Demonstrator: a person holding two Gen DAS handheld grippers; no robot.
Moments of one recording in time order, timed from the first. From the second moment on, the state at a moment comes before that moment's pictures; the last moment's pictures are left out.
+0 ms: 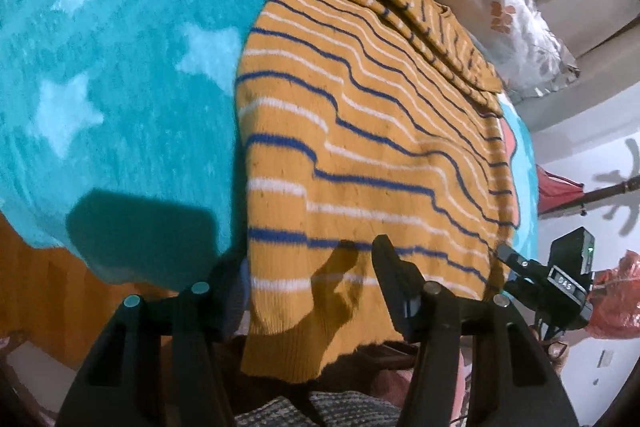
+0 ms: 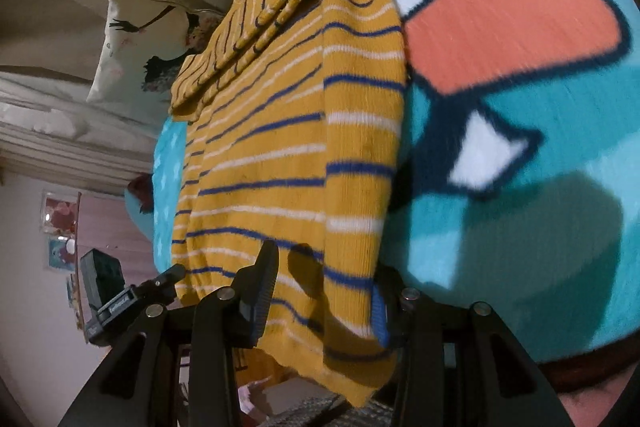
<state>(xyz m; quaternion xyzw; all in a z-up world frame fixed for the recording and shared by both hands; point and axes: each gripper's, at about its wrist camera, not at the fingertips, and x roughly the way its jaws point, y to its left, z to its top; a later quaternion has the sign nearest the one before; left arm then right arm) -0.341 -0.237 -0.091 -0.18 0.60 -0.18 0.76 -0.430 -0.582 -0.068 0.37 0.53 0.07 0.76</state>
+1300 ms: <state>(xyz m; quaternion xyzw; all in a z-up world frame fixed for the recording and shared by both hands) -0.357 -0.180 -0.072 -0.10 0.62 -0.18 0.76 -0.551 -0.543 -0.052 0.38 0.53 -0.03 0.75</state>
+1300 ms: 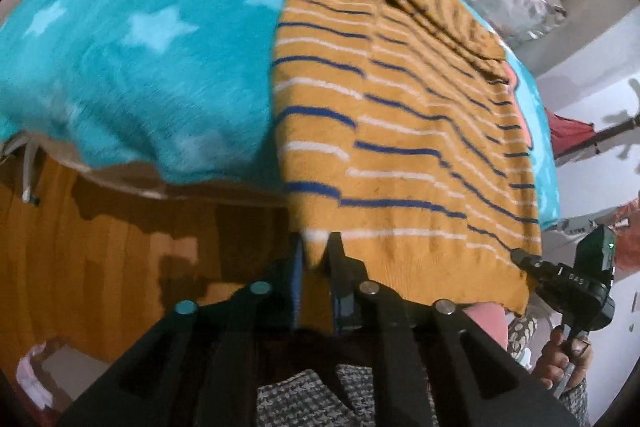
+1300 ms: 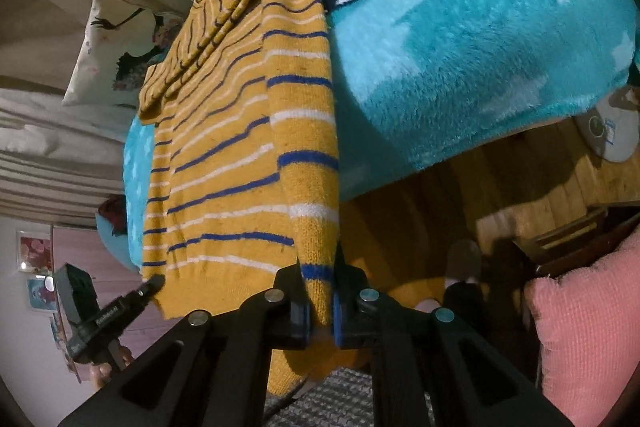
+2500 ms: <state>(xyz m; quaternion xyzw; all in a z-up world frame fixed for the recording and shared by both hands) -0.338 -0.192 -0.036 -0.05 0.55 -0.12 0.83 -0.481 -0.534 -0.033 0.17 0.58 -0.09 0.79</state>
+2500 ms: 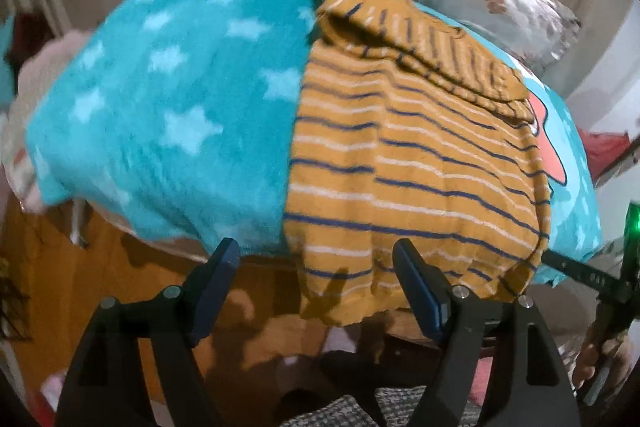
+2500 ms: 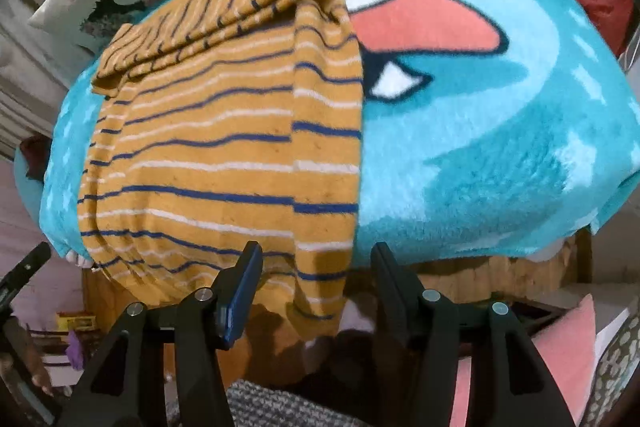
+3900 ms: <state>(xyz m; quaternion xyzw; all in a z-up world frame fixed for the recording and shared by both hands) -0.283 -0.202 -0.001 -0.15 0.54 -0.29 0.77 -0.461 -0.540 0.031 0.40 0.46 0.04 0.79</state>
